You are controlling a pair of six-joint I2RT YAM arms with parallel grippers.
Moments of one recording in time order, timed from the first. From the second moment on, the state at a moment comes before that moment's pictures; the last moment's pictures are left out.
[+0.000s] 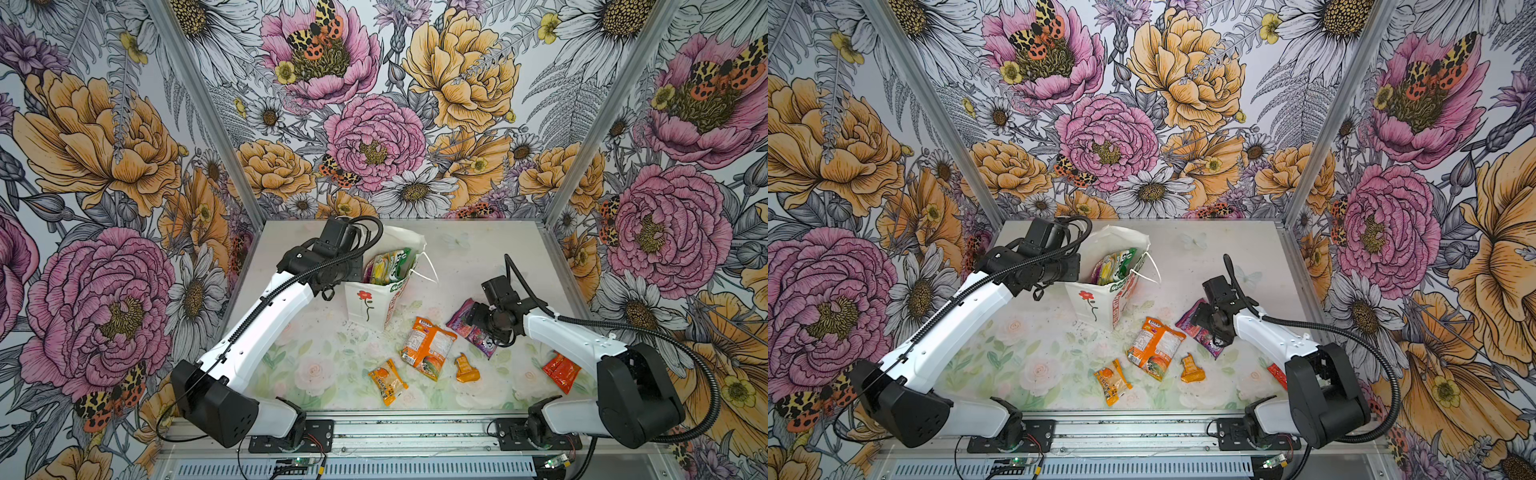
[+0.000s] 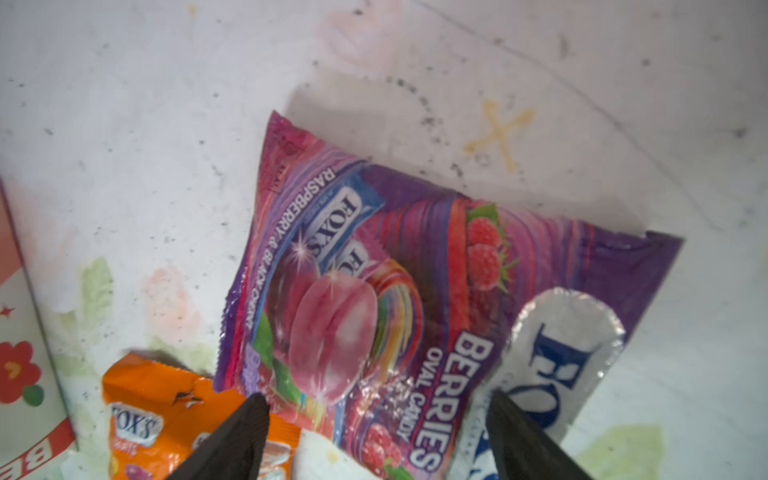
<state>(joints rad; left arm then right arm) -0.49 1.39 1.46 -0.95 -0.20 -0.34 0.34 1.36 0.77 -0.59 -0.04 0.80</state>
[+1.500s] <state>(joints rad) -0.49 1.39 1.46 -0.95 -0.20 -0.34 0.15 1.18 0.48 -0.36 -0.21 0.85</state>
